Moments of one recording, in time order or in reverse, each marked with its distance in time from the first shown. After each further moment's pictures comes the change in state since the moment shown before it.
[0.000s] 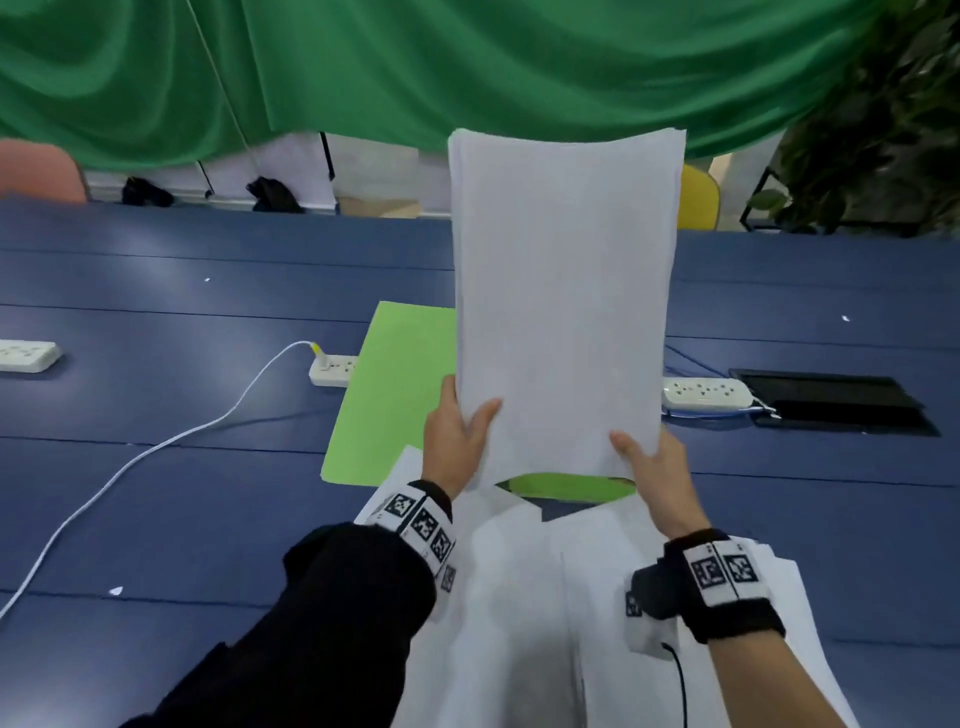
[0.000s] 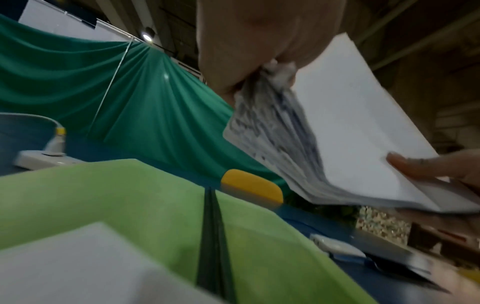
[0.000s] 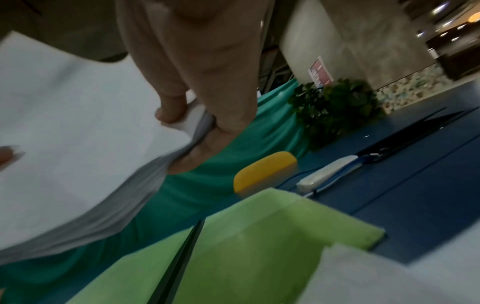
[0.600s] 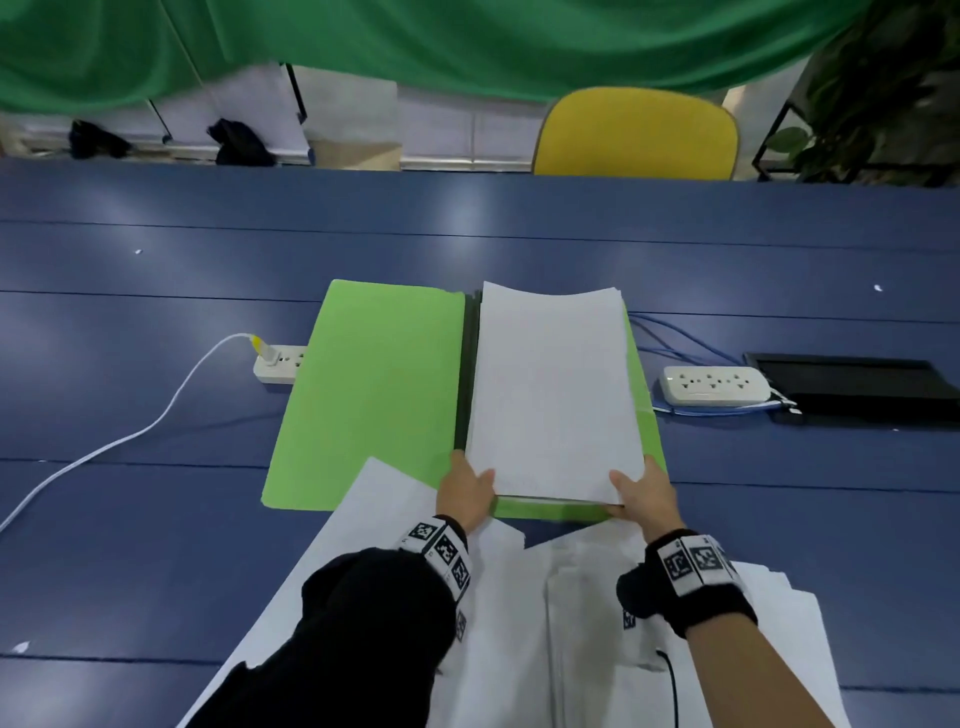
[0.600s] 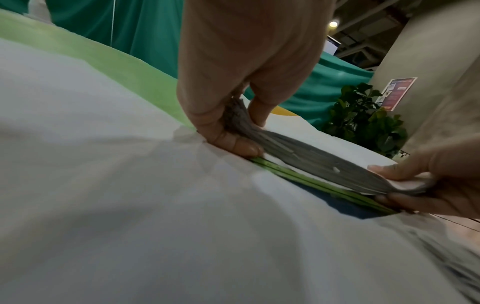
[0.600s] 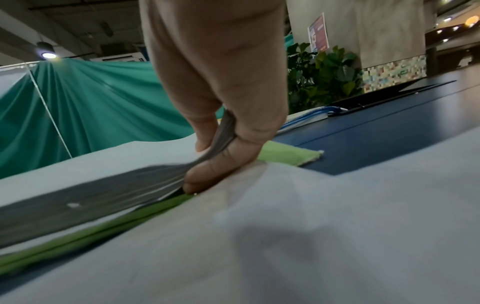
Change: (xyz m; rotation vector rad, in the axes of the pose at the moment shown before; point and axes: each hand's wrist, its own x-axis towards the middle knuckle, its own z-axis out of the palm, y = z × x) left_hand 0.016 -0.093 0.084 0.304 -0.363 -0.657; right_hand 0.093 0.119 -0.004 -0.366 0.054 0.479
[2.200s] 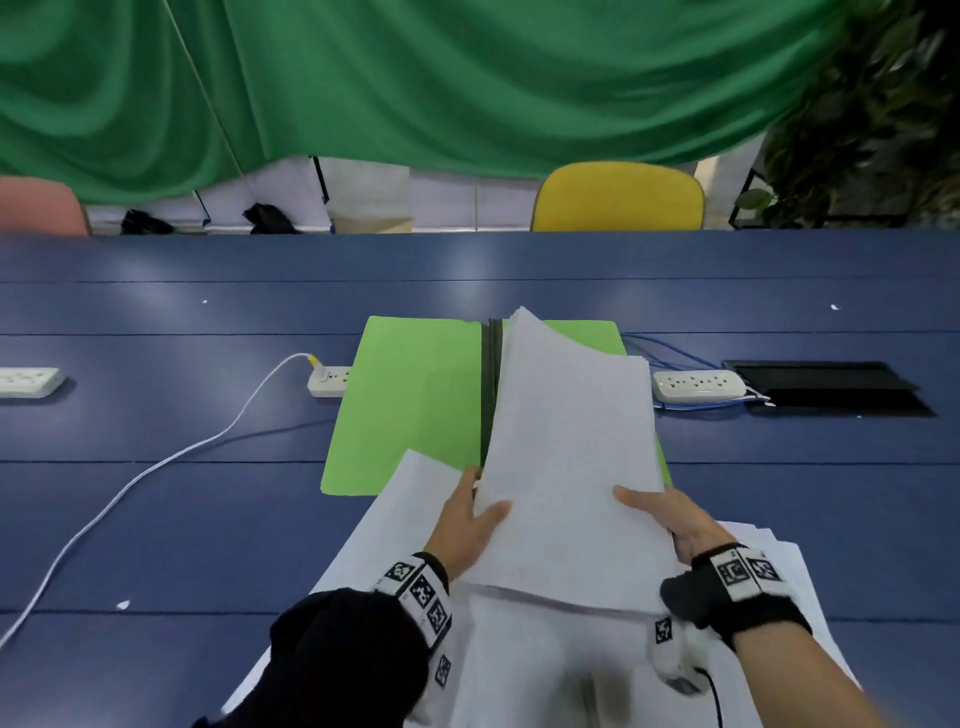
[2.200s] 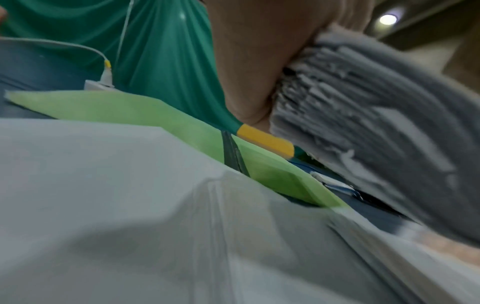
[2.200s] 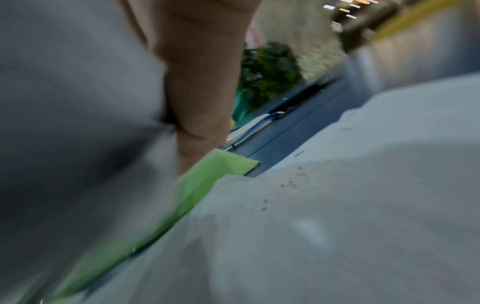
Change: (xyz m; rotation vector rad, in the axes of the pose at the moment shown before) left_hand -0.102 -0.045 -0.043 -0.284 -0.101 0.381; right_hand -0.106 0.005 -0.049 0.455 -0.441 0.053
